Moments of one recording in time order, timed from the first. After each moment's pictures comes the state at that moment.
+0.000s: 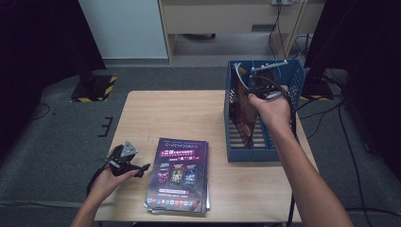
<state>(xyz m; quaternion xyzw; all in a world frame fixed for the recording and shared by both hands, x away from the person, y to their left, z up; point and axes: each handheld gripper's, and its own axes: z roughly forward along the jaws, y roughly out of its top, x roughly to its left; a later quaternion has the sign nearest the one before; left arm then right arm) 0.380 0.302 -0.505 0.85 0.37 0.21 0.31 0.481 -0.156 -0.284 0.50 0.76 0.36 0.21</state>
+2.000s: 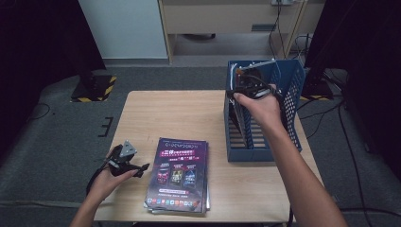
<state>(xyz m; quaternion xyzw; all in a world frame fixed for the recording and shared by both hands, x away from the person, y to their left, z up) 0.380 0.304 -0.504 0.85 0.37 0.21 0.31 0.487 -0.128 -0.284 0.46 0.78 0.40 0.17</state>
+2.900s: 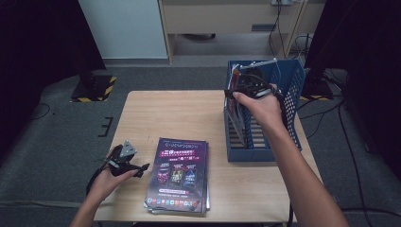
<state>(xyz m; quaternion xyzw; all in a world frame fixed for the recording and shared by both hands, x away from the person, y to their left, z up) 0.380 0.304 -0.504 0.85 0.37 0.21 0.31 0.485 -0.128 -0.281 0.46 0.77 0.41 0.16</state>
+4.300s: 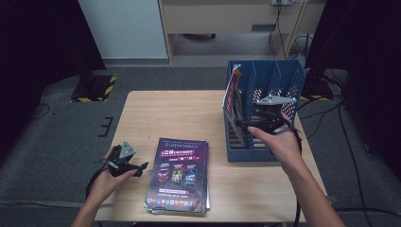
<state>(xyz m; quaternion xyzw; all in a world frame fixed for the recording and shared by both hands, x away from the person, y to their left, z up) 0.378 0.306 -0.505 0.84 0.37 0.24 0.30 0.419 -0.171 -0.344 0.42 0.77 0.45 0.18</state>
